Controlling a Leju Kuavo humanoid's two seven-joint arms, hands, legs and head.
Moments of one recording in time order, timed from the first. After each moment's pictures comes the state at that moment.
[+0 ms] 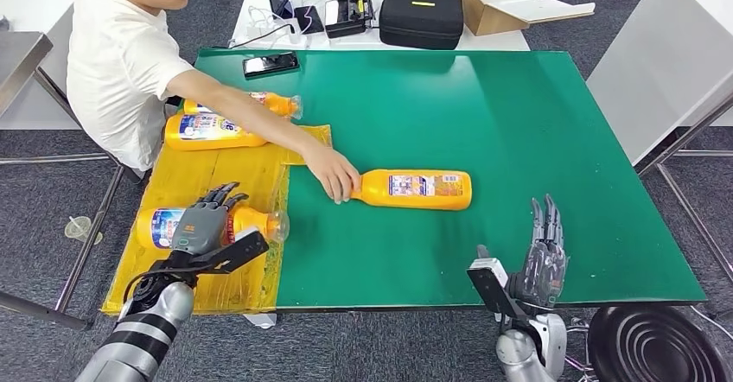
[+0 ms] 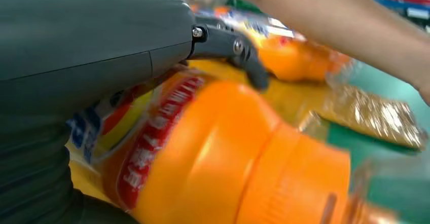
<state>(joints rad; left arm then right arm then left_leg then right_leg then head) -0.43 0.02 -0.29 -0.85 -0.89 0.19 -0.22 0.01 0.04 -0.05 -1.25 0.78 -0.62 -0.58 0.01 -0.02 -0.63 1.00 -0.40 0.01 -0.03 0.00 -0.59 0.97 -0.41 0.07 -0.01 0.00</state>
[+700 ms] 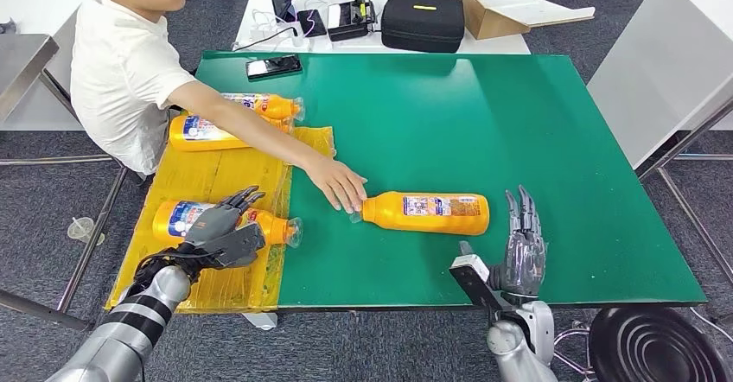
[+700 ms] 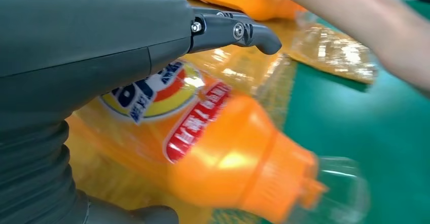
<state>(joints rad) -0.52 0.05 -0.36 -0.75 -0.70 -0.07 -0.33 -0.05 0.00 0.03 -1.16 0.81 -0.62 -0.60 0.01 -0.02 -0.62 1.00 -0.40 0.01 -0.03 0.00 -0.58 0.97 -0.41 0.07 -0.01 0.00</state>
